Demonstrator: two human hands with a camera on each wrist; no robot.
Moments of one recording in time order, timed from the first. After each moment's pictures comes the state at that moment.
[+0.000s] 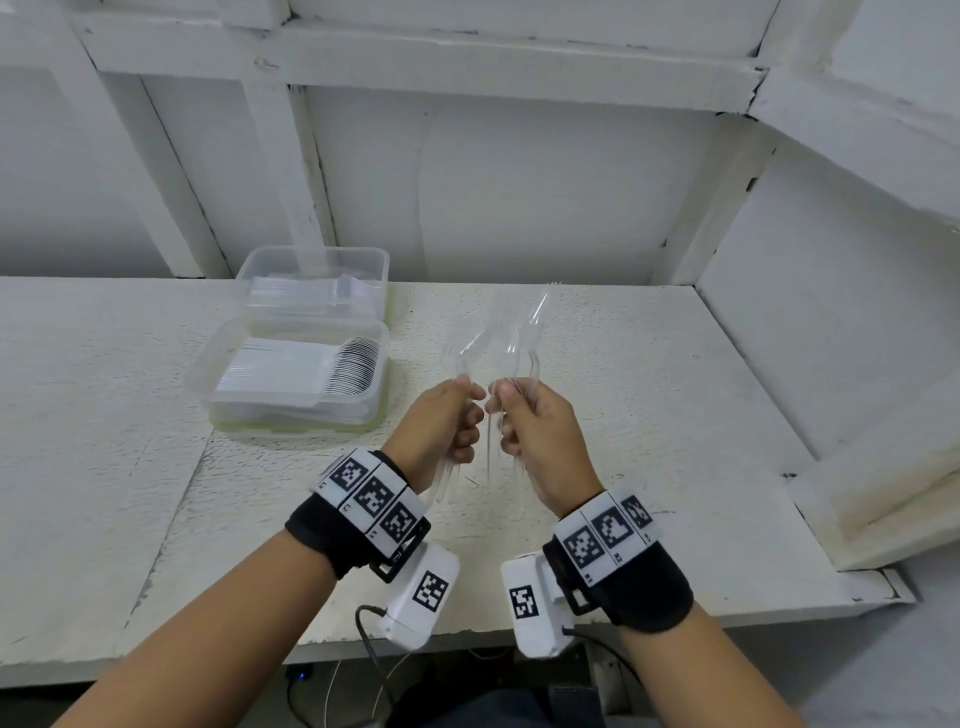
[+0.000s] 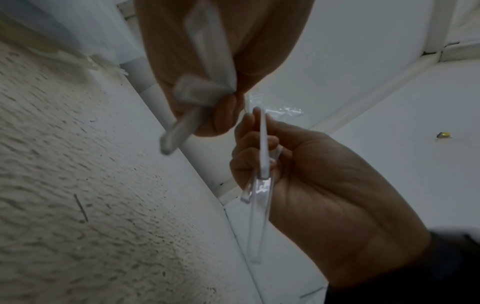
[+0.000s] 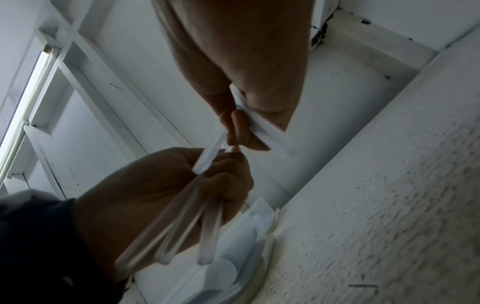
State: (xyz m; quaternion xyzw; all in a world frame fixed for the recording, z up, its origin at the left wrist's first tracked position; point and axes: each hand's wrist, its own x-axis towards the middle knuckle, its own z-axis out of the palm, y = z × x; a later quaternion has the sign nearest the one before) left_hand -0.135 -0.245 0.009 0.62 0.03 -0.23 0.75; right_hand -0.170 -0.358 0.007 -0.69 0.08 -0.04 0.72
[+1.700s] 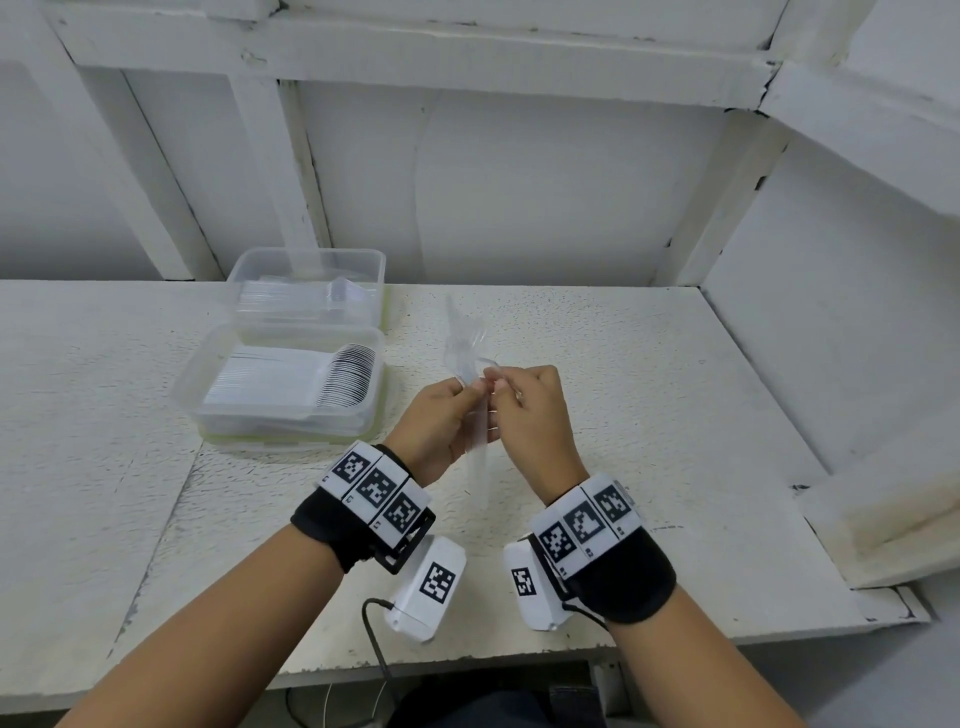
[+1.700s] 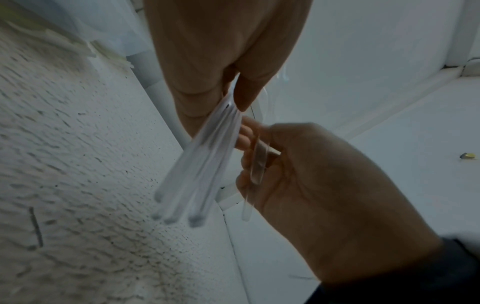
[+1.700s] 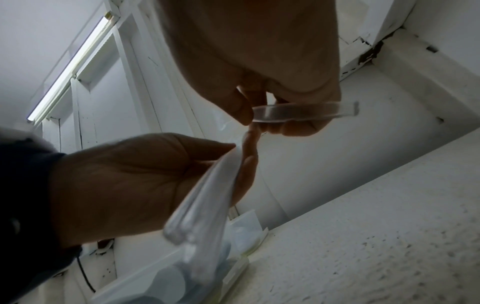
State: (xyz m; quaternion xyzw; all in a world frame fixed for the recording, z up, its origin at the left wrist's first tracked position) left_hand -0.116 -0.251 0.012 0.56 0.01 -0.25 0.79; right_hand -0.139 -0.356 0.008 -0.85 0.07 -0.11 0.51
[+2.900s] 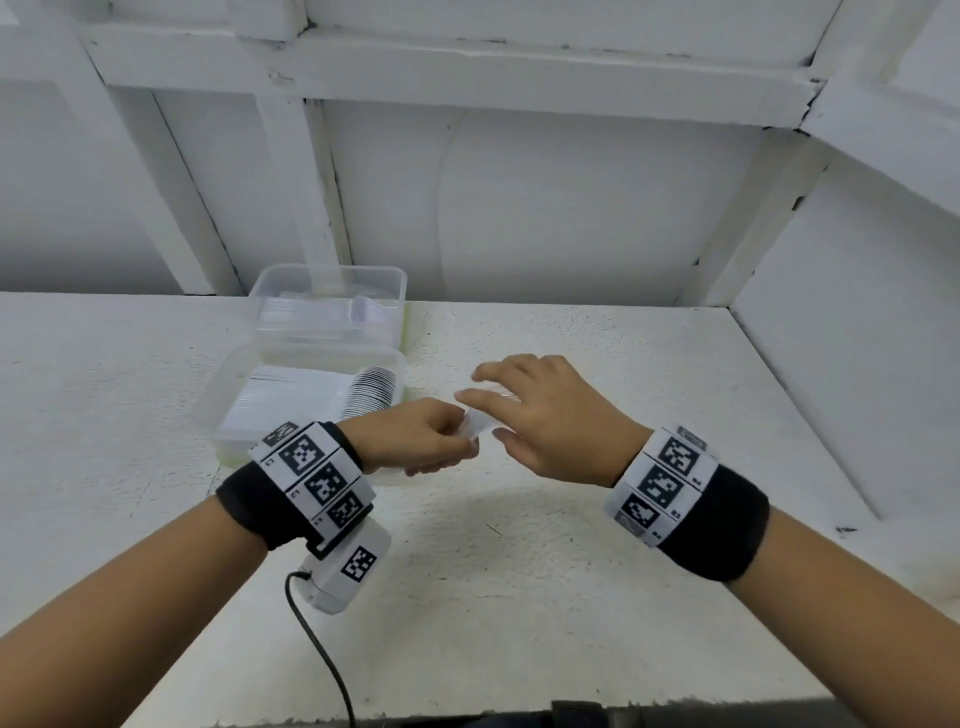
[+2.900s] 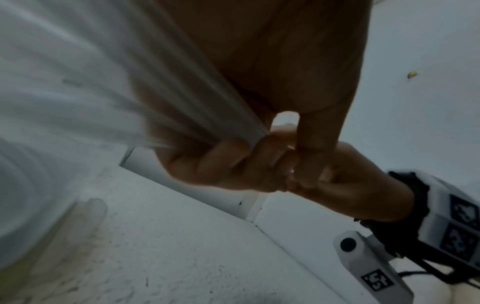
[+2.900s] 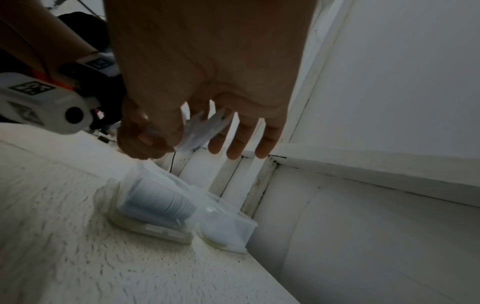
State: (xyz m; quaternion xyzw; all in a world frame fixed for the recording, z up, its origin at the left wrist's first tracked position) left_hand -0.077 -0.196 0.036 0.84 -0.21 -0.33 0.37; right_hand -0.097 -0.384 0.029 -0.91 -0.38 -0.16 0.00
